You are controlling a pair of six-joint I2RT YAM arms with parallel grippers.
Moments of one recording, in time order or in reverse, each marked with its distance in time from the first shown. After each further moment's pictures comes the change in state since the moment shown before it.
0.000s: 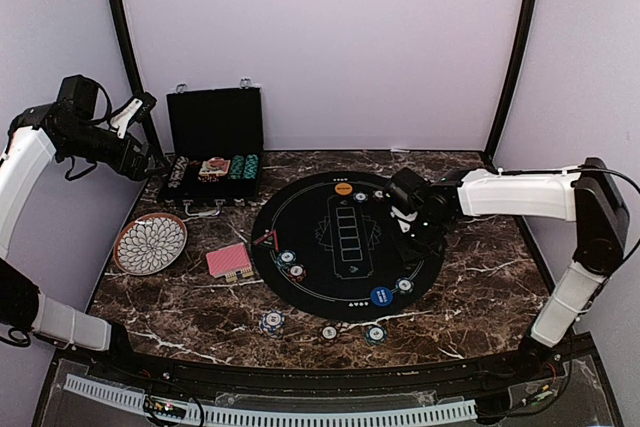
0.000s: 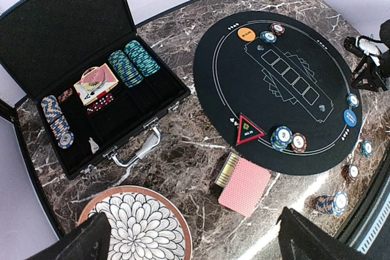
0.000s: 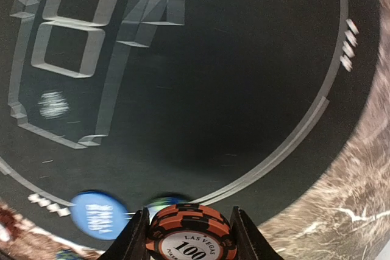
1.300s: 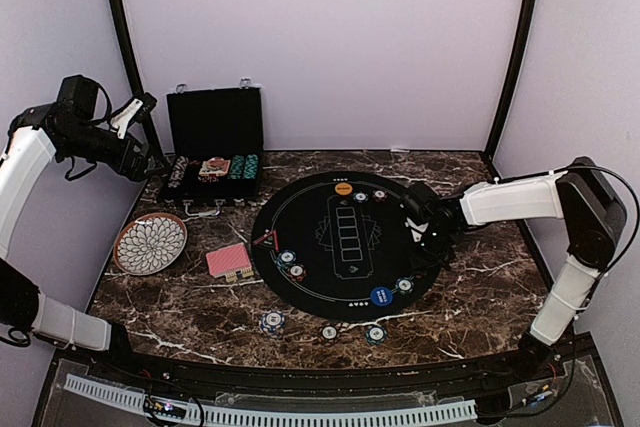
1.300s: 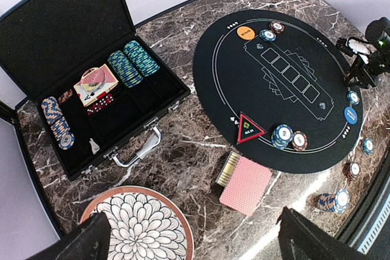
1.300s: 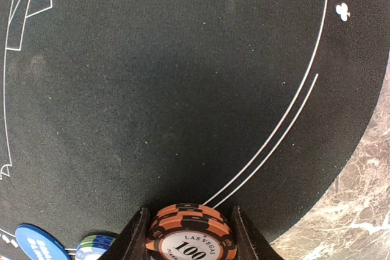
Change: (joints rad) left arm 0.000 0.000 0.000 -0.002 0.000 0.015; right arm -0.129 0.034 -0.165 0.165 -0.029 0.023
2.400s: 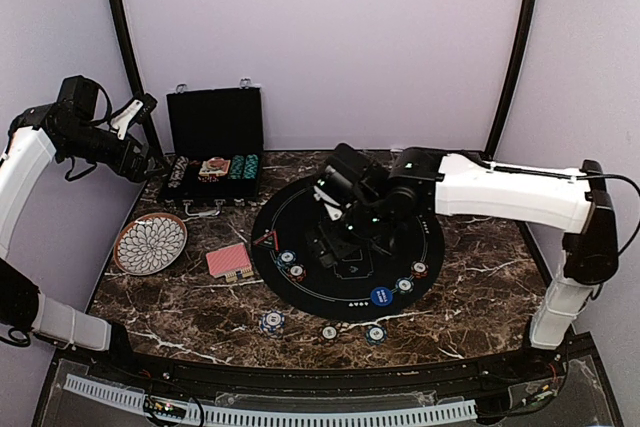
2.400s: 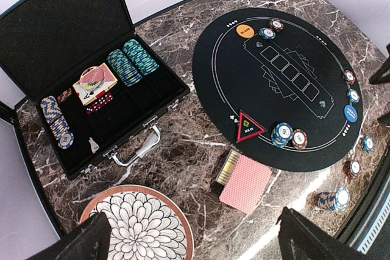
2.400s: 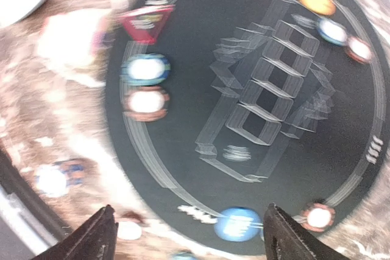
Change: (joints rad) left arm 0.000 0.000 -0.003 -0.004 0.000 0.007; right arm 0.437 0.010 0.551 -0.223 0.079 0.016
